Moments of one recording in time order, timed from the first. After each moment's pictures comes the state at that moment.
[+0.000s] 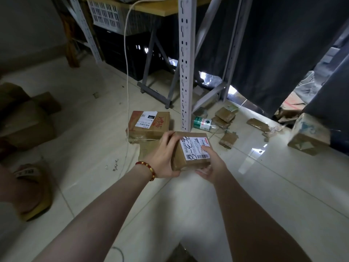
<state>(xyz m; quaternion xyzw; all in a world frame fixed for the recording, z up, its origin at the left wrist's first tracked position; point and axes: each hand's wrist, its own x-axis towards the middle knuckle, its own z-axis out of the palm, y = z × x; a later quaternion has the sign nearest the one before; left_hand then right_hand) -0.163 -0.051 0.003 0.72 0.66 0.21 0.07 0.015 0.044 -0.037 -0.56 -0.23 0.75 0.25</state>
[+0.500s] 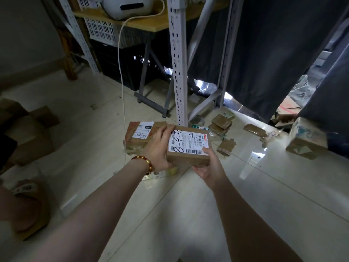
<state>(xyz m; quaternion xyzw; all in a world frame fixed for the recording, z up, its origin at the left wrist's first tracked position) -0.180 -0.013 0.031 0.67 0.71 0.17 0.10 0.011 0.052 -0.015 -0.45 -0.24 0.79 0.34</state>
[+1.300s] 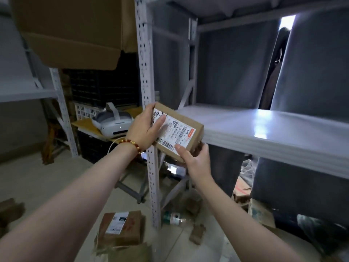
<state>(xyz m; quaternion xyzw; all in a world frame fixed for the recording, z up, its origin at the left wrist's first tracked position) -0.153 0.073 0.408 0.65 0.58 0.48 -0.08 0.021 0.097 0.328 -0.33 -0.57 0.52 0.54</state>
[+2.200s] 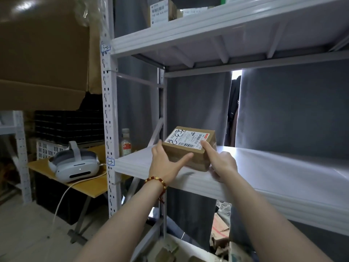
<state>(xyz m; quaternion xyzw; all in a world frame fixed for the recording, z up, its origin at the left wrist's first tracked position) -0.008 0.175 0.420 0.58 0.58 0.57 0.12 0.164 0.196 0.455 -0.62 -0.58 0.29 0.44</state>
